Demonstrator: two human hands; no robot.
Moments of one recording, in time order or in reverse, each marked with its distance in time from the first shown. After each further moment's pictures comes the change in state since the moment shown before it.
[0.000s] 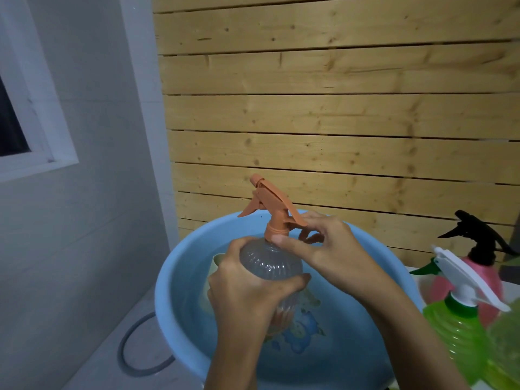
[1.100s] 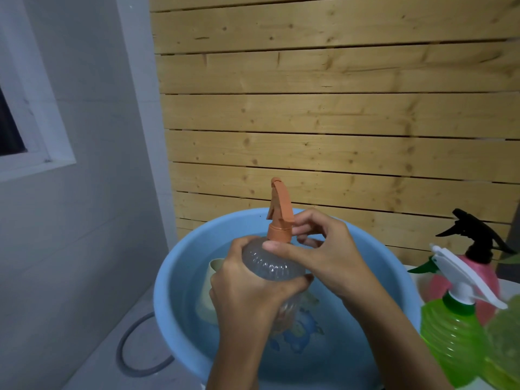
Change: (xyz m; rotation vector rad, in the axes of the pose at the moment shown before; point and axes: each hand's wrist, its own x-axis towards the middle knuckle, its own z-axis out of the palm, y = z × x) left_hand -0.004 0.002 0.002 -0.041 -0.008 0.025; right_hand -0.008 -0.001 0.009 0.274 0.144 0.141
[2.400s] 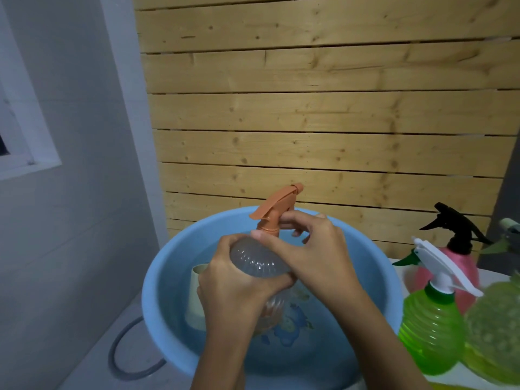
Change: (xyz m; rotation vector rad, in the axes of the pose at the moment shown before) left_hand 0.001 0.001 -0.002 0.012 -0.014 0.002; right_hand -0.007 -0.001 0.002 -0.343 0.113 -0.058
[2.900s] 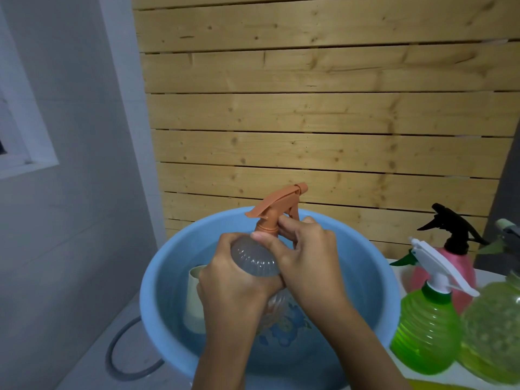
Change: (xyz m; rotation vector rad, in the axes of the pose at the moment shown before) left_hand -0.001 0.002 0.000 0.046 0.027 0.077; right_hand -0.007 -0.003 0.011 -0.050 0.066 -0.048
